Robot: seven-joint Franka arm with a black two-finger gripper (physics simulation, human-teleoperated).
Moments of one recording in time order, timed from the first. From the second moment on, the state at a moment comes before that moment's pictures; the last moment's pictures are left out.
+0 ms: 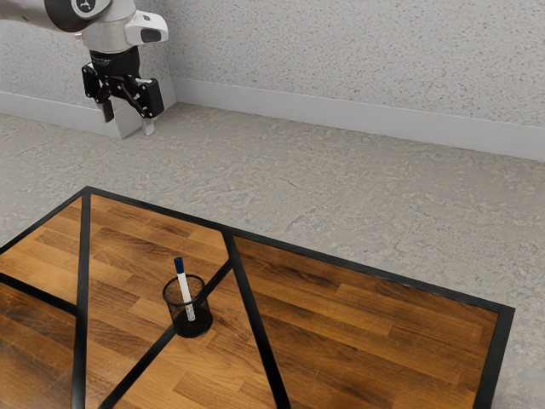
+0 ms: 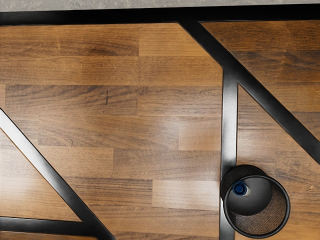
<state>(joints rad) -0.24 0.03 0.29 -1.50 0.13 1.54 0.03</state>
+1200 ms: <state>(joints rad) -0.15 0.41 0.29 -1.65 -0.23 1.57 -0.02</state>
